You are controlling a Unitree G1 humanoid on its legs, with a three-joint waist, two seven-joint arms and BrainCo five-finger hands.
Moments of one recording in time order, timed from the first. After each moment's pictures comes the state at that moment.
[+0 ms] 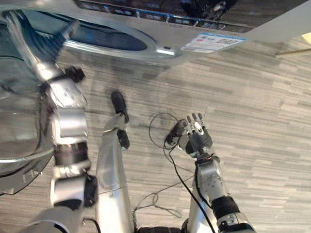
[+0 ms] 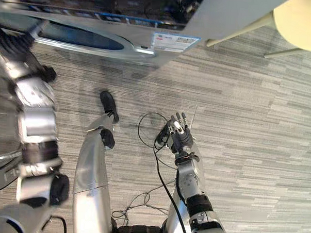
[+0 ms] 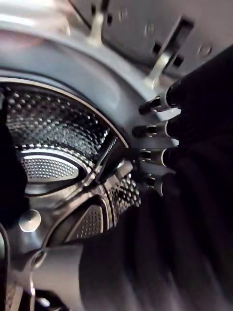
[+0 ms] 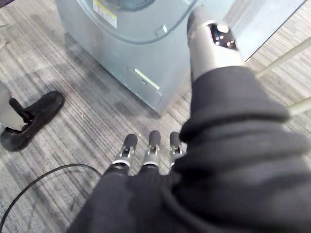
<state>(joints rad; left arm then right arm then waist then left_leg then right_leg) -0.55 0.15 0.31 -0.12 0.56 0.14 0.41 -0.28 -0.01 0.06 0.49 1.00 -0.15 0.23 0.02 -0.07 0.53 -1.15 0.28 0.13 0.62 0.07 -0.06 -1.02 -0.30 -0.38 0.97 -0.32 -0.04</state>
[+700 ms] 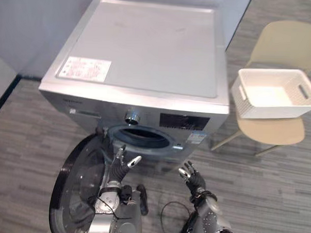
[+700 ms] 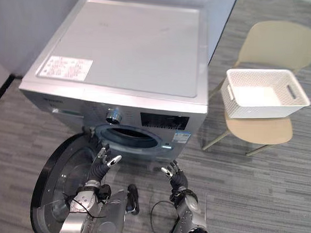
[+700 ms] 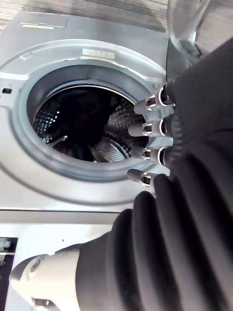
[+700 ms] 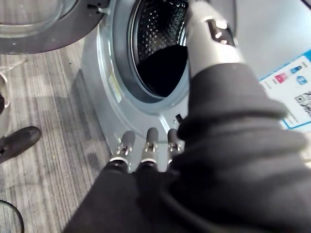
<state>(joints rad) 0.26 -0.06 -0.03 0.09 0.01 -0.05 0.03 -0.02 0.05 0.02 0.72 0.51 -0.09 0.15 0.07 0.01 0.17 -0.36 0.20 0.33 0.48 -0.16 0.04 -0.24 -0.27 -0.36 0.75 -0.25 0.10</state>
